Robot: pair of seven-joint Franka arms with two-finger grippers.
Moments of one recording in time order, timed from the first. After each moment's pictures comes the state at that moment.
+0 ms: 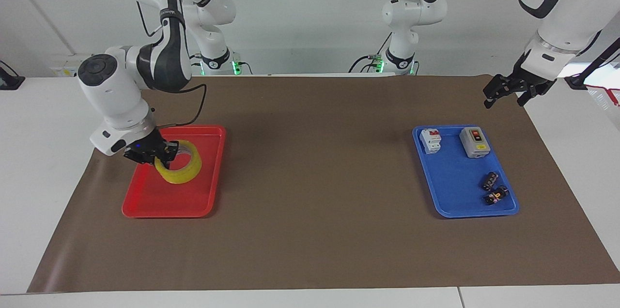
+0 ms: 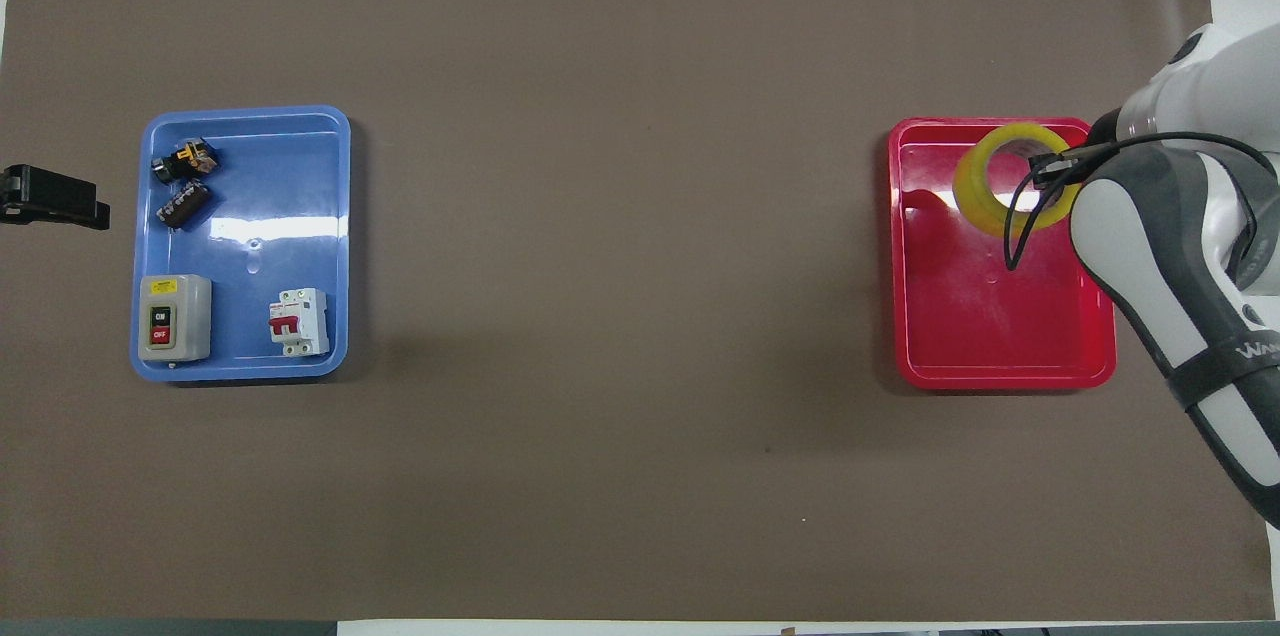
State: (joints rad) left arm 0.03 -0.01 0.02 -1.68 0.00 1.67 0.06; right arm -0.08 0.20 0.00 -1.90 -0.03 2.18 -0.21
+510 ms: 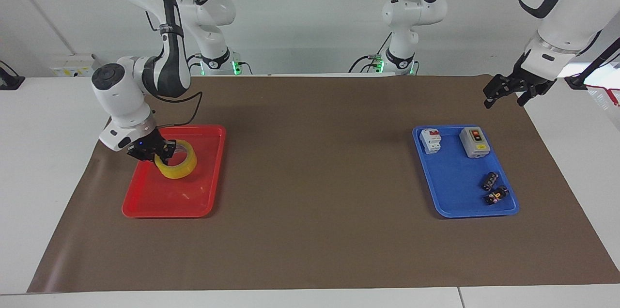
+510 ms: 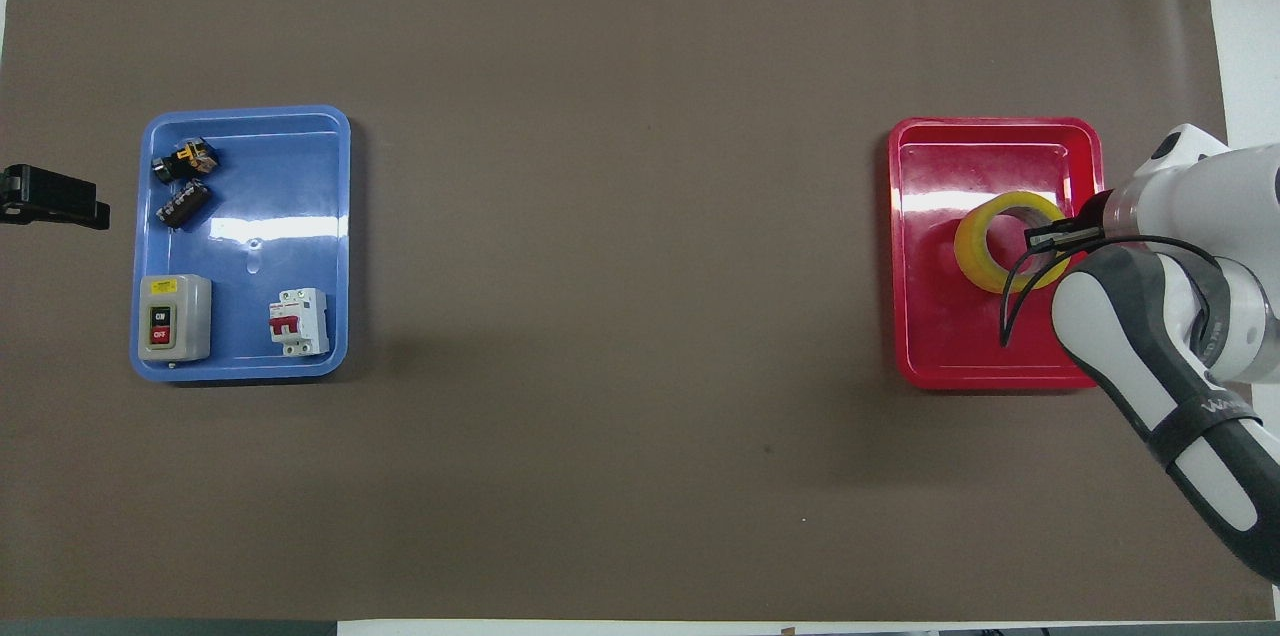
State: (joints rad) left arm 0.03 -0.01 0.02 -1.68 0.00 1.67 0.06; right arm -0.12 0.13 0.00 -2.17 -0.03 2.39 -0.25
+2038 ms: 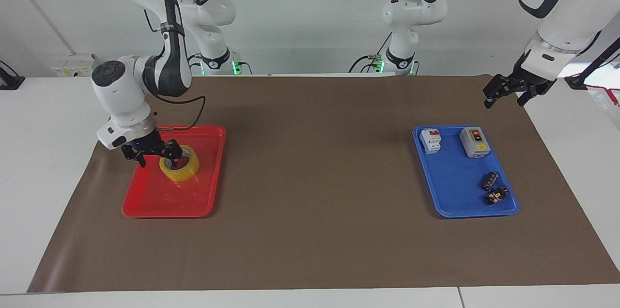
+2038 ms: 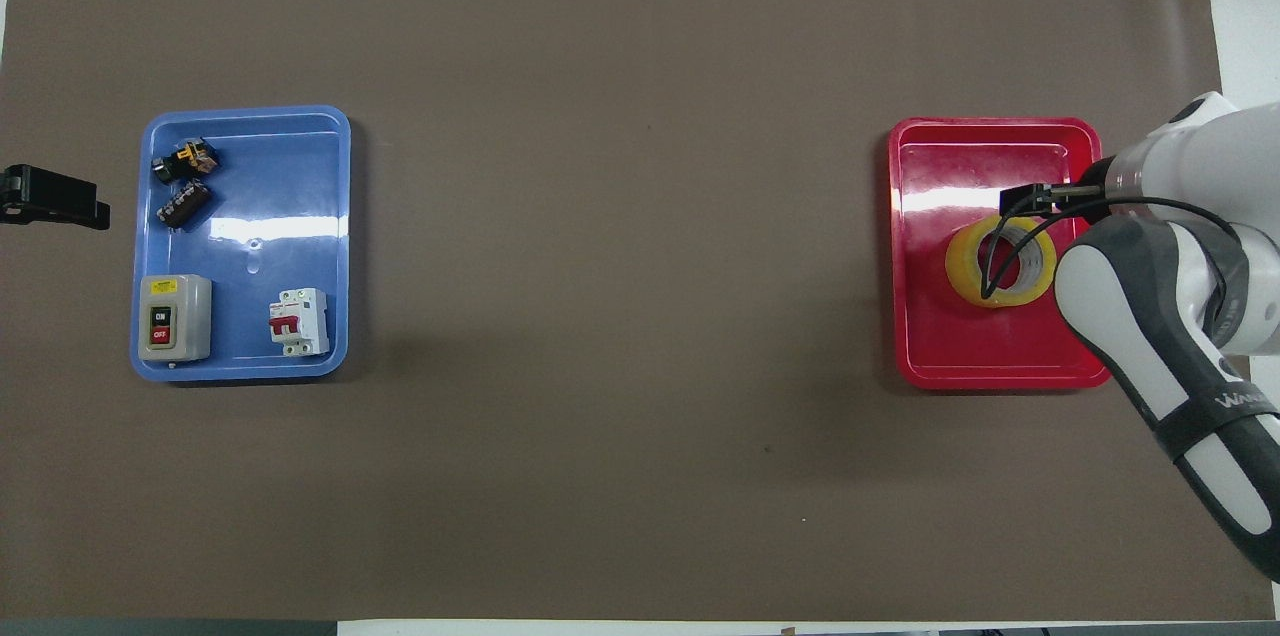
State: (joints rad) left arm 0.03 -0.01 0.02 -1.68 0.00 1.67 0.07; right arm -0.06 0.12 0.01 -1.99 -0.03 2.20 0.04
